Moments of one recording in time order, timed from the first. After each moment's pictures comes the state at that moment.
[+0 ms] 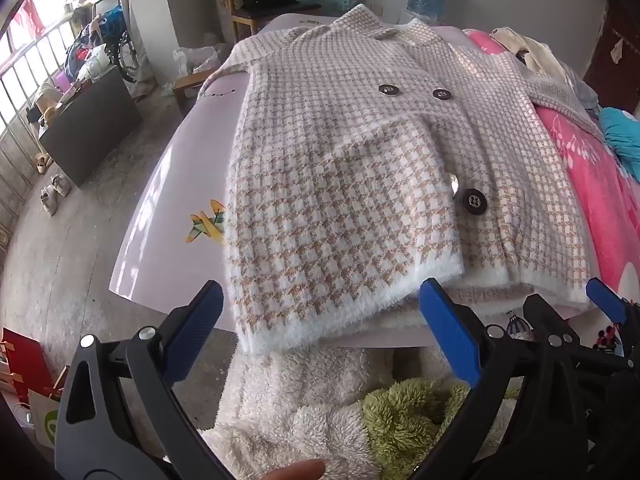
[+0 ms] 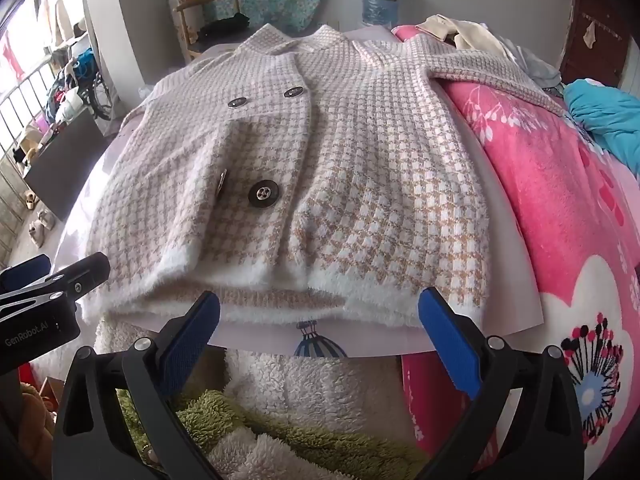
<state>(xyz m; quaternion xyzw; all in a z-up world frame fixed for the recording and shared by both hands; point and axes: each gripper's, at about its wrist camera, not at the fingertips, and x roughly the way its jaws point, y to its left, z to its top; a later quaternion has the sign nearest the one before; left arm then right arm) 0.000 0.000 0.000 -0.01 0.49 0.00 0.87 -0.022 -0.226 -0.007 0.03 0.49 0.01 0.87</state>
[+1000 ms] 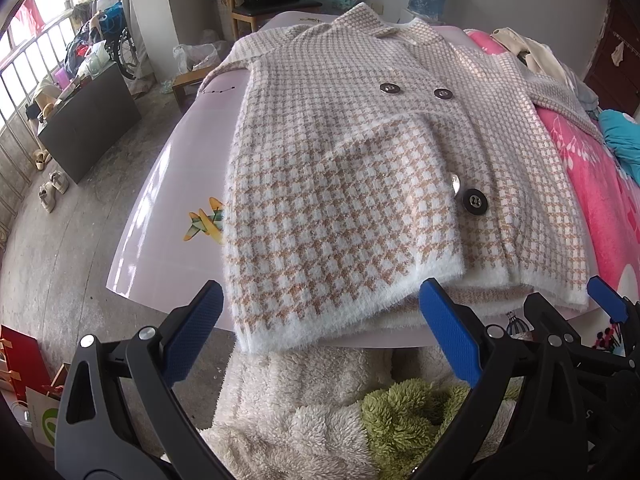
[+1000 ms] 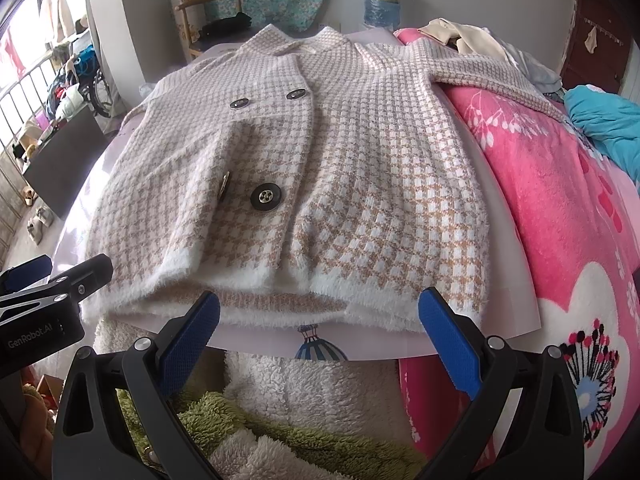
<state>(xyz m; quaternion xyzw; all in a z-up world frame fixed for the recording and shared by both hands) 0.000 0.000 0.000 -0.01 0.49 0.00 0.87 -0.020 -0.224 -0.006 0.02 0.49 0.01 0.87</state>
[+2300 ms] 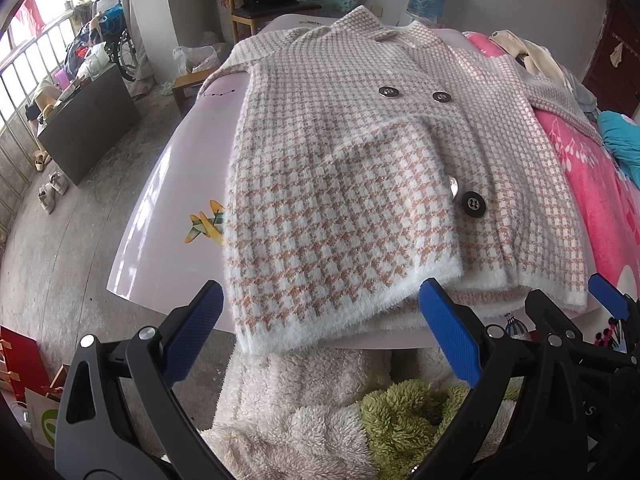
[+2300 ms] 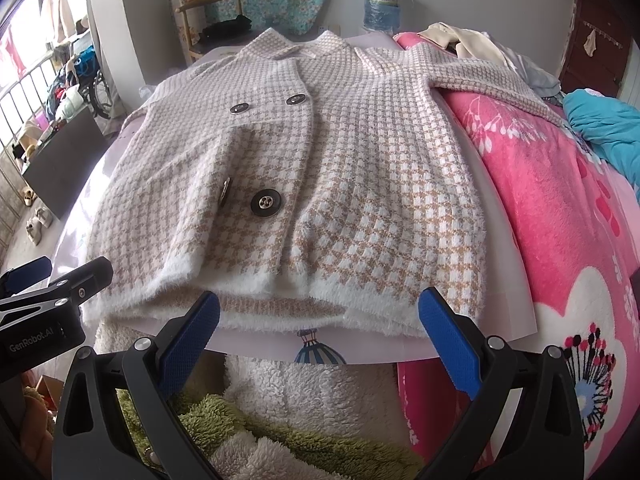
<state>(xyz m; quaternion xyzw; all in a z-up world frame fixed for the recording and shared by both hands) 0.000 0.001 -0.003 -0.01 0.49 0.00 0.87 -0.018 -0.223 0.000 0.02 0.48 0.01 0.87</state>
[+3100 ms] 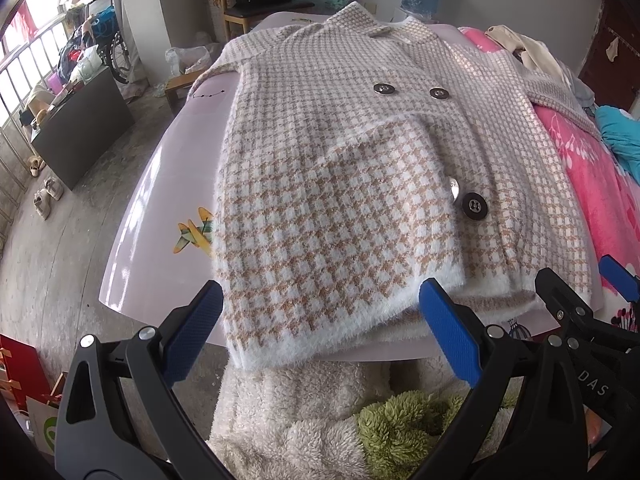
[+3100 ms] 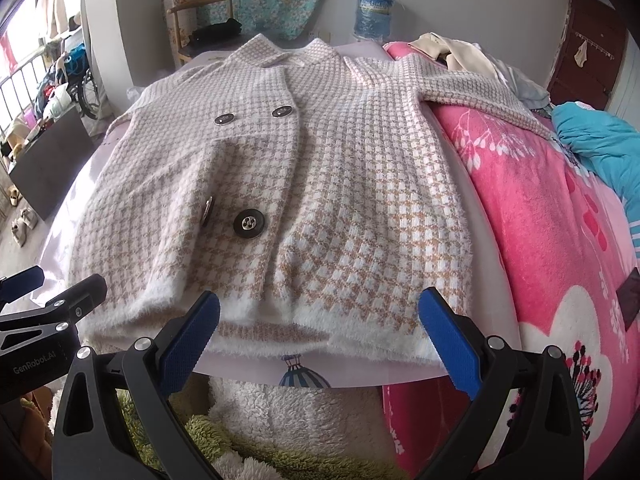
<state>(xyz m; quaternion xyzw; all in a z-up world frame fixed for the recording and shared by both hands) 0.017 -0.007 -0.006 0.00 0.49 -0.01 0.87 -0.003 -0.222 0.002 -0.01 0.47 -0.02 0.88</state>
